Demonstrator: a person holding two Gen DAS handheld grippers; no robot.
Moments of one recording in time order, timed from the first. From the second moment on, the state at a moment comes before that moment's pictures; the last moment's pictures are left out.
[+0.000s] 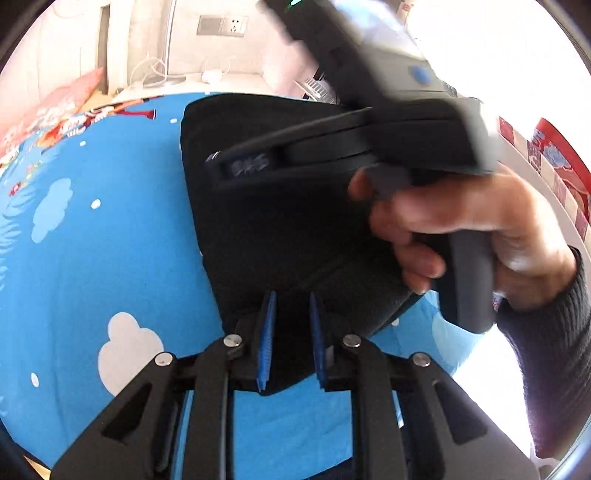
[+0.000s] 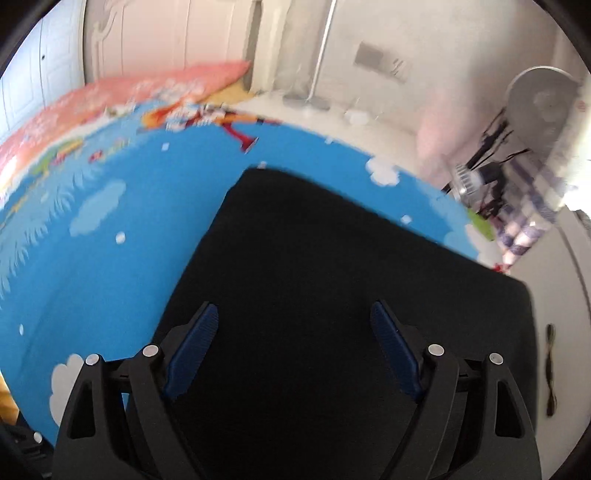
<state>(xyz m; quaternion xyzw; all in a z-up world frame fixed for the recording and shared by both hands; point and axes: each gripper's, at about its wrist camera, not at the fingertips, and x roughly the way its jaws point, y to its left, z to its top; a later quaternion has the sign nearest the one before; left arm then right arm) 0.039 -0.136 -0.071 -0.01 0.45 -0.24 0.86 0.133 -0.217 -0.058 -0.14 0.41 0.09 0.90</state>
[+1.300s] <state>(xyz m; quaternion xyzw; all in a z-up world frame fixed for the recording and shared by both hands) 0.242 -0.385 -0.046 0.22 0.46 -0.35 0.79 0.057 -0.358 -0.077 0.00 0.44 -0.11 0.89</state>
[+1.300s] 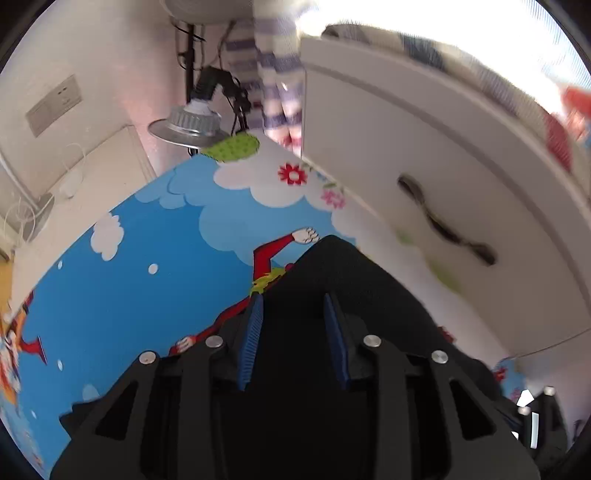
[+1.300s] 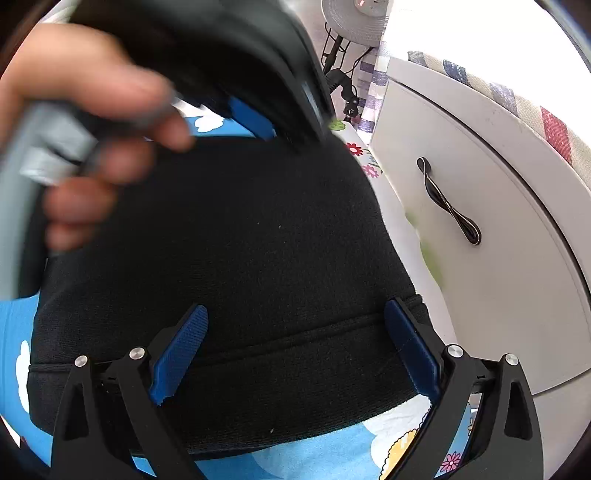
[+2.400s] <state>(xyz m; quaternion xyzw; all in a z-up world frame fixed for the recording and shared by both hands) 0.123 -0.227 -0.051 0.10 0.43 -0.24 0.87 0.062 -0.366 -0.083 0.01 0.44 -0.12 0.89</state>
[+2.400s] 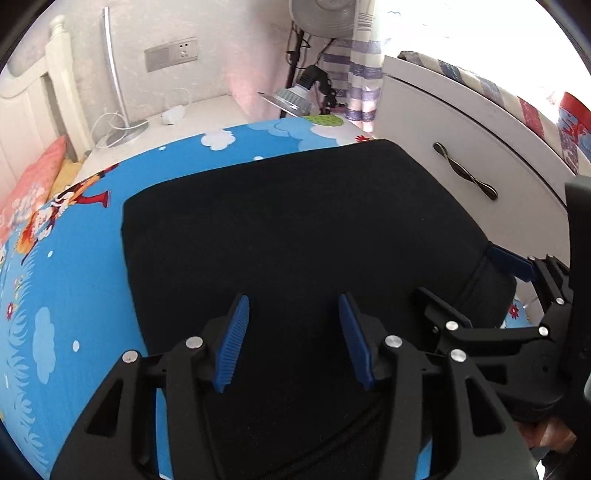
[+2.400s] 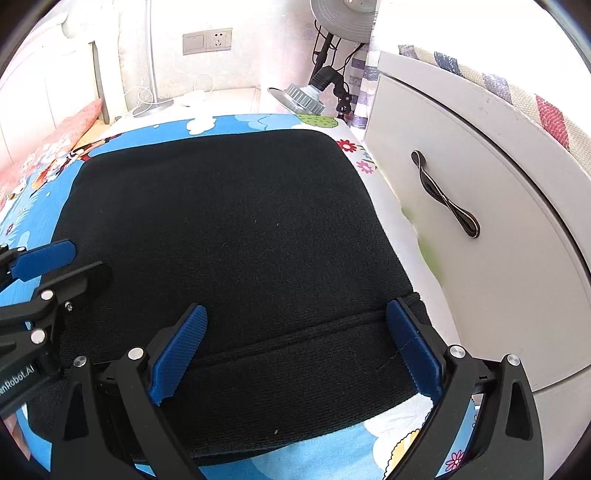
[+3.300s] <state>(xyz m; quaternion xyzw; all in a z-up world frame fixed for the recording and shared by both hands) 0.234 -0.332 -0.056 0.21 0.39 -0.21 0.87 0.018 -0.345 -0.046 -0.02 0.40 -0.11 0.91</state>
